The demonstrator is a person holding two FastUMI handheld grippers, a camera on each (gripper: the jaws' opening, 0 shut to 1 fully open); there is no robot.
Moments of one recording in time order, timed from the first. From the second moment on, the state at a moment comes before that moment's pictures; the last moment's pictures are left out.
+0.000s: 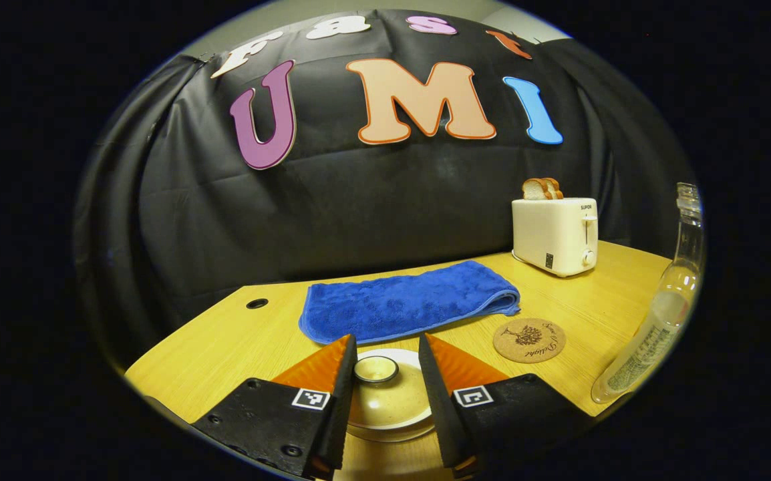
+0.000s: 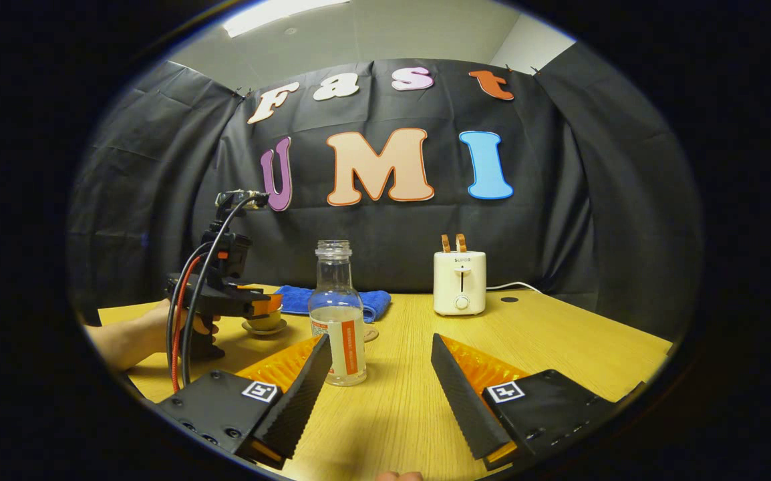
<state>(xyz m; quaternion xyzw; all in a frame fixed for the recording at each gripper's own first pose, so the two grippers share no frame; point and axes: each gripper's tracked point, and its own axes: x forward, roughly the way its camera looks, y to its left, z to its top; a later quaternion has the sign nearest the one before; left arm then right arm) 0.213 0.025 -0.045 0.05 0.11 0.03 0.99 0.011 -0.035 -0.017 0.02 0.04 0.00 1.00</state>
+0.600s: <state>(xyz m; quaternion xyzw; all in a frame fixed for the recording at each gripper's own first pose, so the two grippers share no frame) 0.211 0.031 -0.044 0.06 0.11 0.03 0.99 0.010 -0.035 -0.017 0.02 0.04 0.00 1.00</state>
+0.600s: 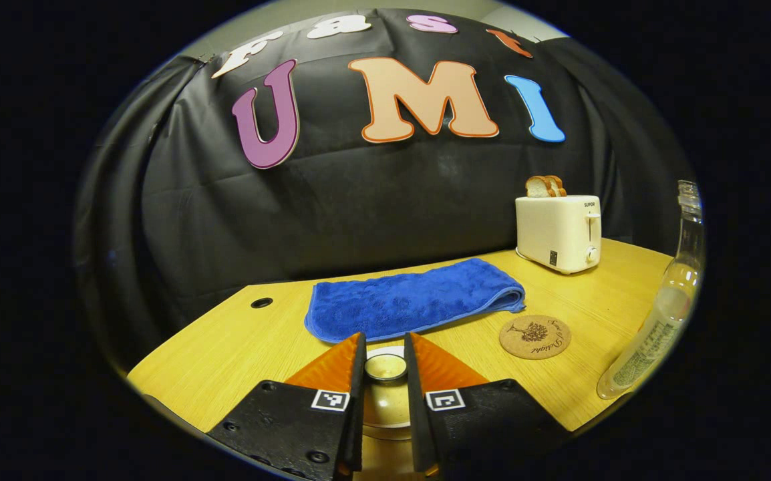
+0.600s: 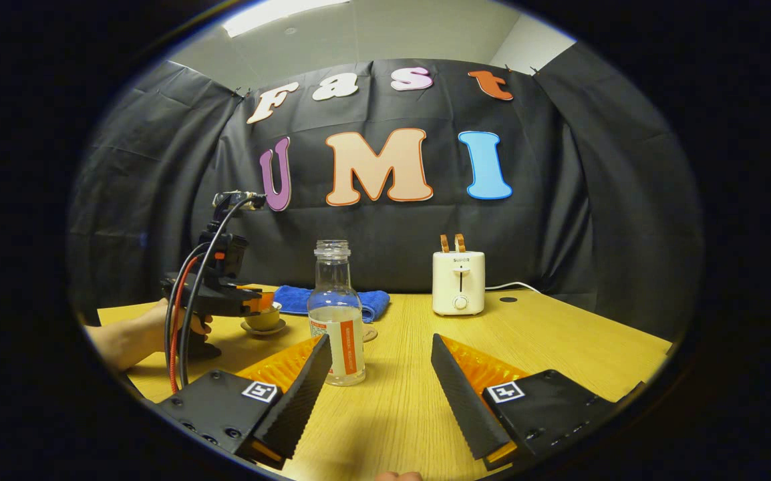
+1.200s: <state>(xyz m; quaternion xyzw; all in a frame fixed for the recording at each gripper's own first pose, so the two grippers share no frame) 0.189 0.041 -0.028 0.05 0.09 0.04 0.99 0.009 -0.025 -0.017 0.02 0.04 0.02 1.00</state>
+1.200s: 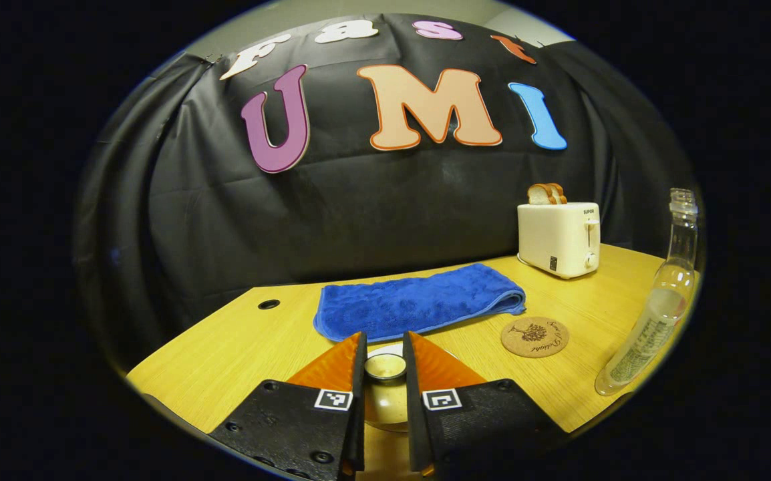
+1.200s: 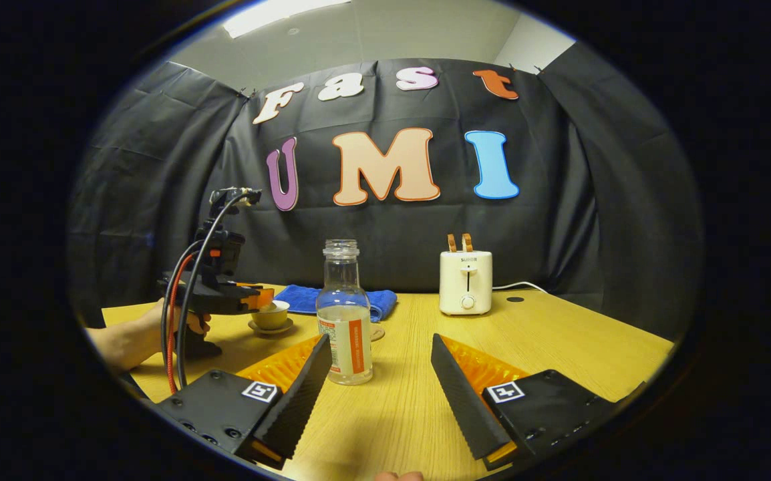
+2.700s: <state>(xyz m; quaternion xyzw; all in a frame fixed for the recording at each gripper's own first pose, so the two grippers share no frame) 0.065 0.092 -0.007 0.06 0.01 0.05 1.00 0.124 0.034 -0.031 0.03 0.05 0.01 1.00</state>
